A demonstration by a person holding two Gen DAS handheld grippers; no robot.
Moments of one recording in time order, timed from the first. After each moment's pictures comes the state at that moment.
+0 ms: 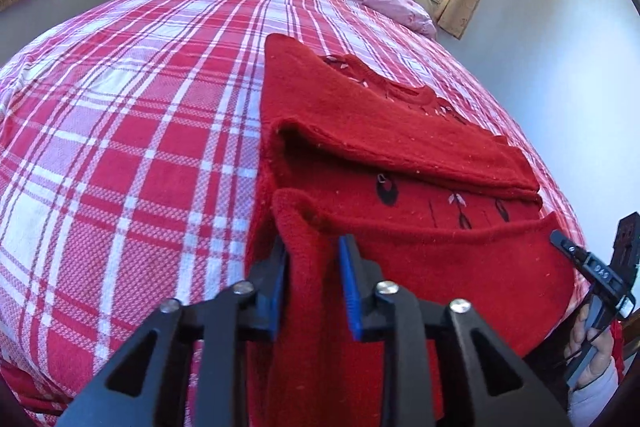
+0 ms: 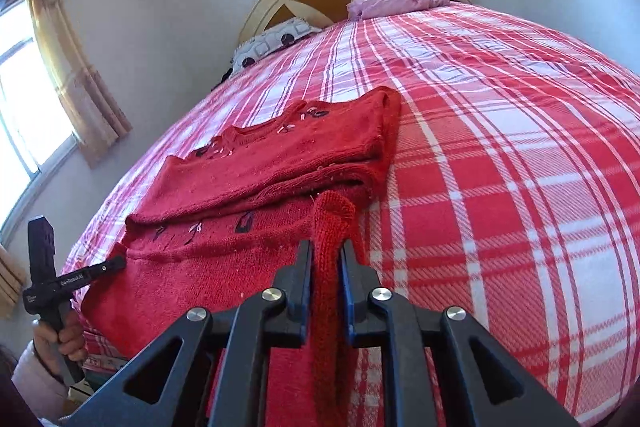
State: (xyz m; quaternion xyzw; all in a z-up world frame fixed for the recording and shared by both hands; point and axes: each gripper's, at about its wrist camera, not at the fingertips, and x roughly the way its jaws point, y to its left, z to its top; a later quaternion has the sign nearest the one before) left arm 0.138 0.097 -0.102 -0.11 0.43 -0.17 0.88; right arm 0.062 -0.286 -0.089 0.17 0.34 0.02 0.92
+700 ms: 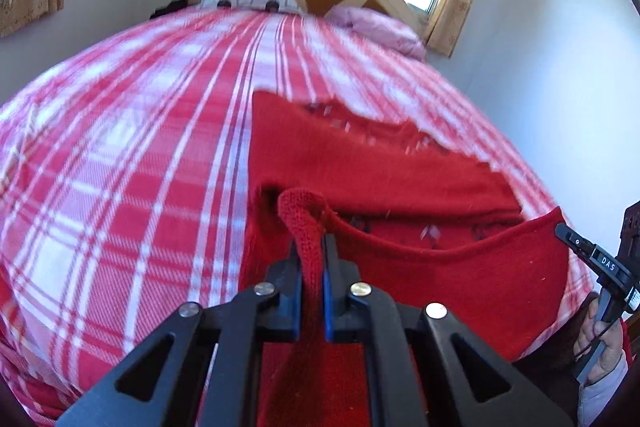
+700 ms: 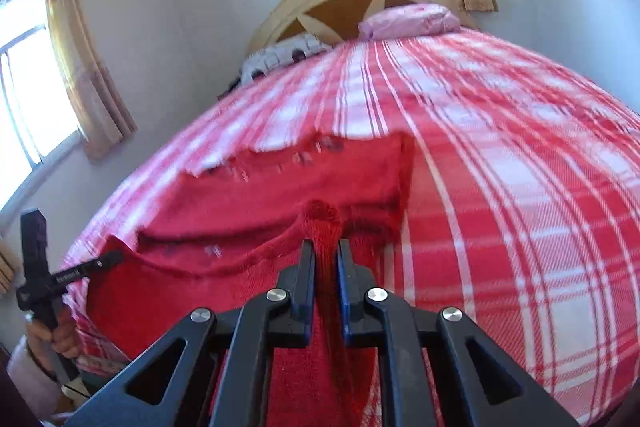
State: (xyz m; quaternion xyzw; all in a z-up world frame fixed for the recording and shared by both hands) left arm 0.130 0.099 -0.057 -0.10 0.37 -0.17 0.91; right arm 0.058 -0.282 -0.045 0.15 0.30 0.02 0.94
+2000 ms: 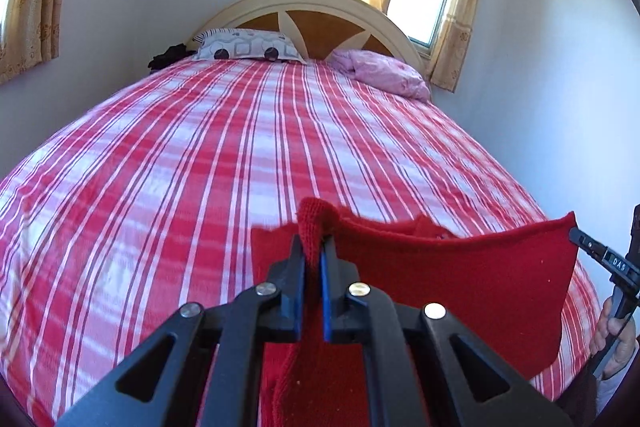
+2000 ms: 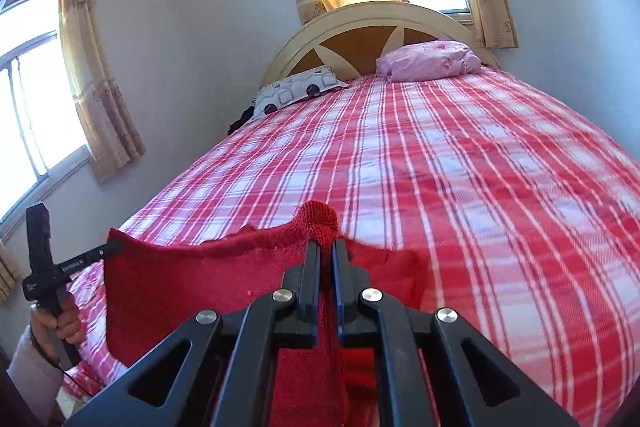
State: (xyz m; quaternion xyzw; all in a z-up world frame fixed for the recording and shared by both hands) left arm 0.235 0.090 0.005 -0.08 0.31 -0.15 0.93; right arm 0.160 -0.311 0.023 0.12 0.26 0.04 0.96
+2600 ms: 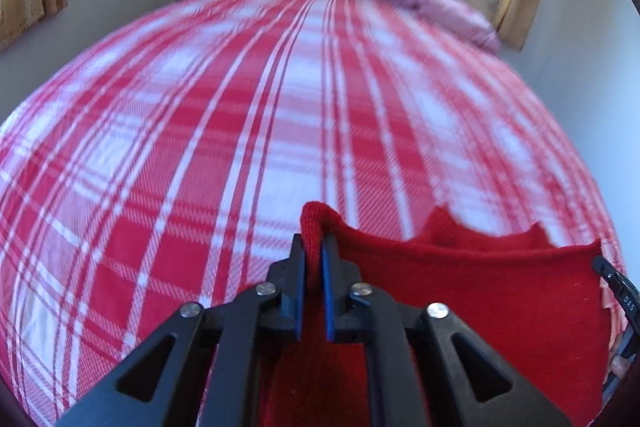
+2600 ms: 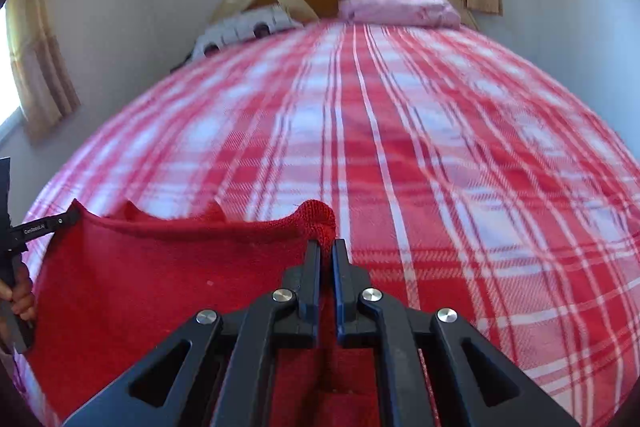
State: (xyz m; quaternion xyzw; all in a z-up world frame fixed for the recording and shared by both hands) left arm 0.372 0.059 -0.094 -0.07 0.45 -0.06 0.89; right arm 0.303 -0.338 -0.080 0.07 0.37 -0.04 0.92
